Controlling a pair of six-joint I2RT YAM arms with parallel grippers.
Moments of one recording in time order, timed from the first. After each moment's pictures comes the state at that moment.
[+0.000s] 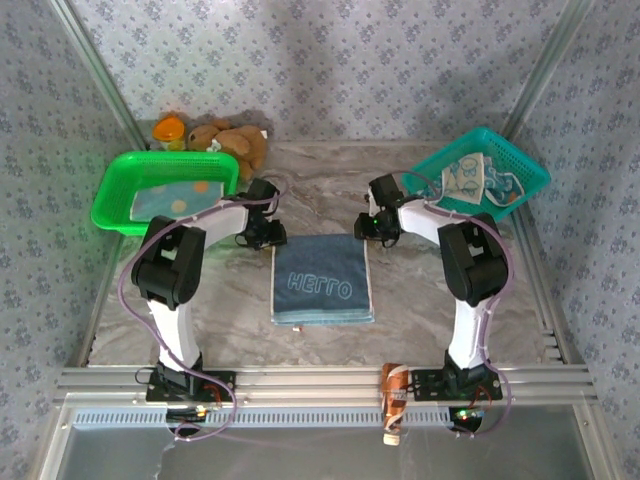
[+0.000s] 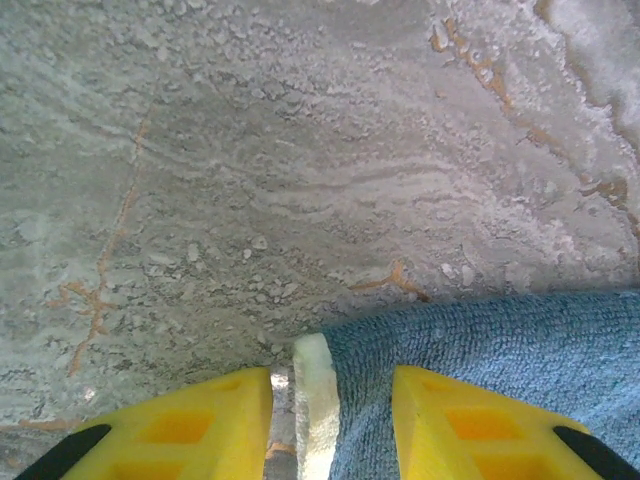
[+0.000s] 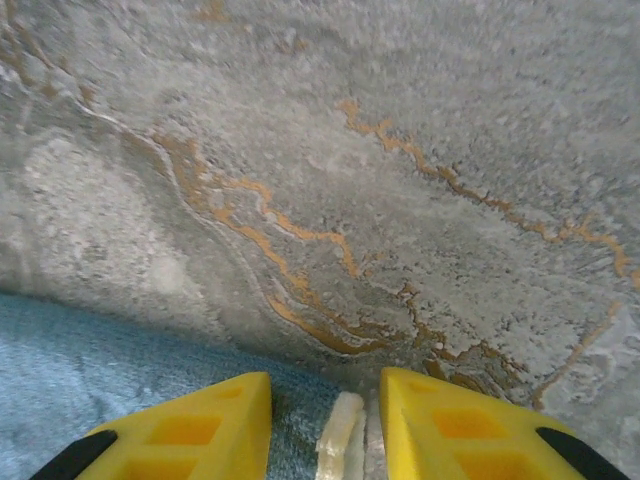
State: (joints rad) left arm -0.41 1.93 1.26 -0.58 0.12 -0.52; right arm 0.37 1.95 1.25 -0.43 -0.19 0.35
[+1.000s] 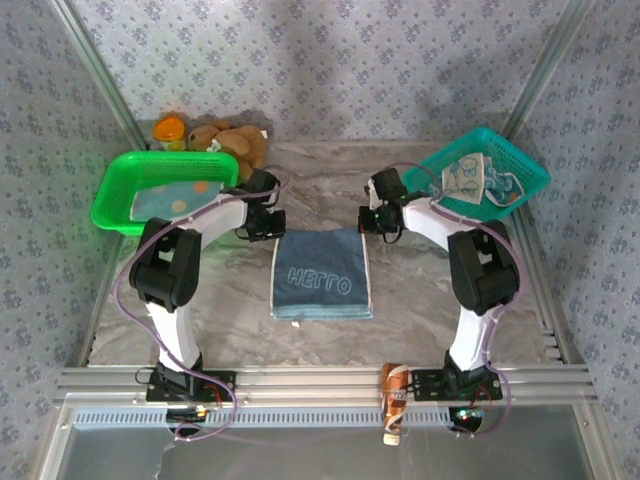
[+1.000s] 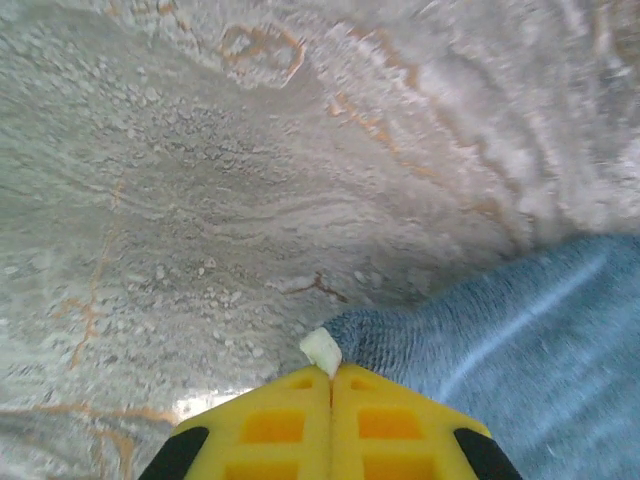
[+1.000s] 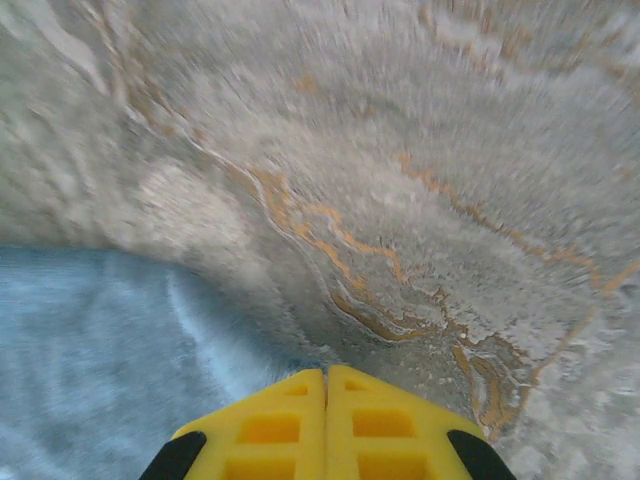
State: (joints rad) left arm -0.42 1.88 1.34 -0.64 0.13 -0.49; right arm 0.37 1.83 1.26 -0.44 -0.20 0.32
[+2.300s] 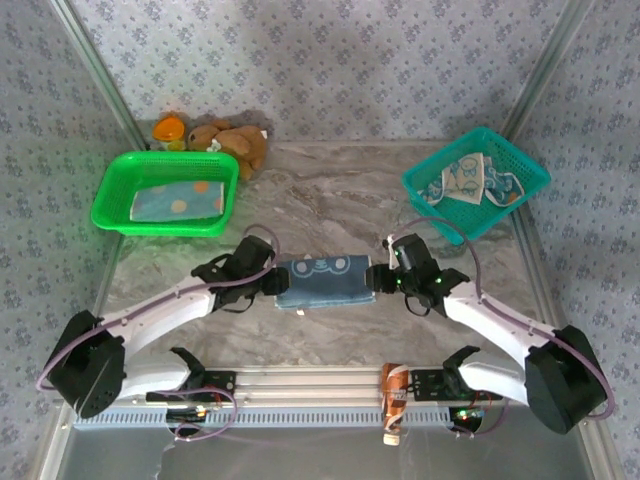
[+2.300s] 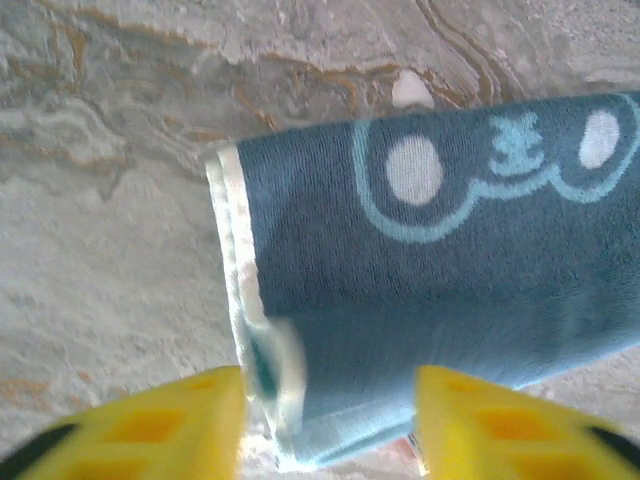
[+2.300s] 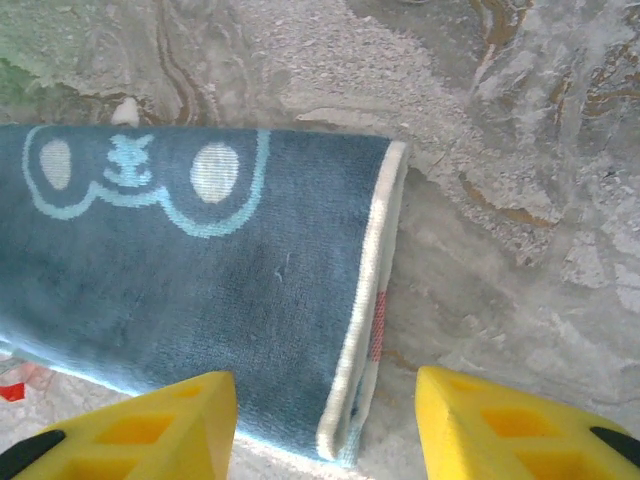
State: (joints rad) left arm -0.72 1.18 0.66 -0.42 -0.03 -0.67; right arm 0.56 1.10 0.56 -0.30 -0.08 0.41
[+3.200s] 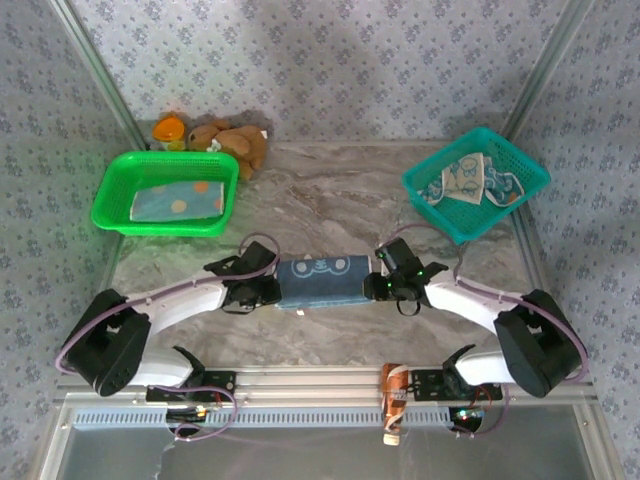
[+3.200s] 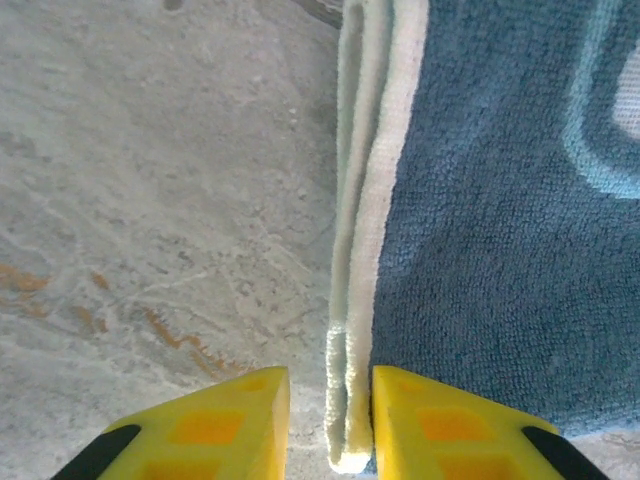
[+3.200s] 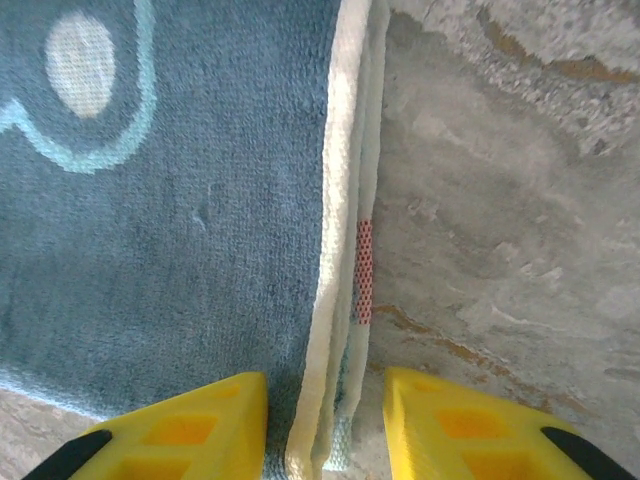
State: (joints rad) left arm -0.69 1.34 0.64 -0.46 0.03 -0.83; right arm 0.59 1.33 0.59 -0.32 -0.11 0.50
